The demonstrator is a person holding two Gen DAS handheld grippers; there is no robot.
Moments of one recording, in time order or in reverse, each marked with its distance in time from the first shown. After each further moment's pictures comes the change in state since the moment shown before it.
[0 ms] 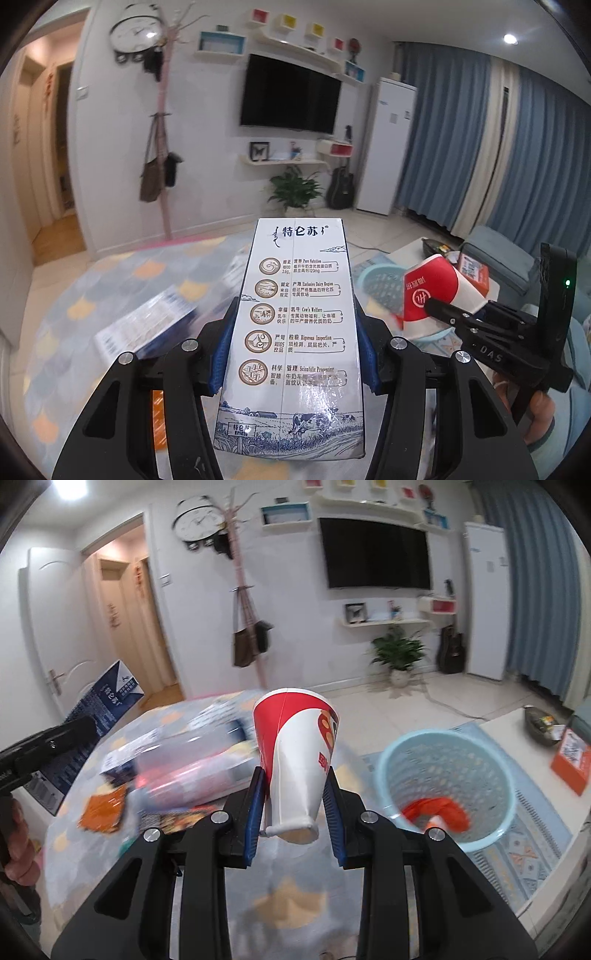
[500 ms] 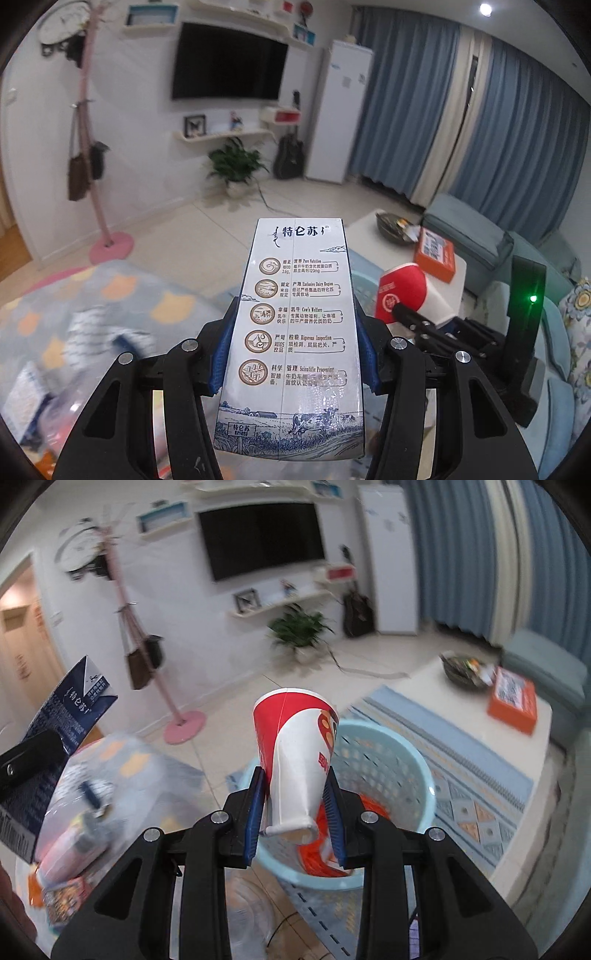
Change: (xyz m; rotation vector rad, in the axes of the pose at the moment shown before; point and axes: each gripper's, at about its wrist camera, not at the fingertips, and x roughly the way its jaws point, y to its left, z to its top) left arm 0.157 -0.120 0.058 0.064 0.162 -0.177; right arm 0.062 -0.153 0.022 0.285 0.088 -0.289
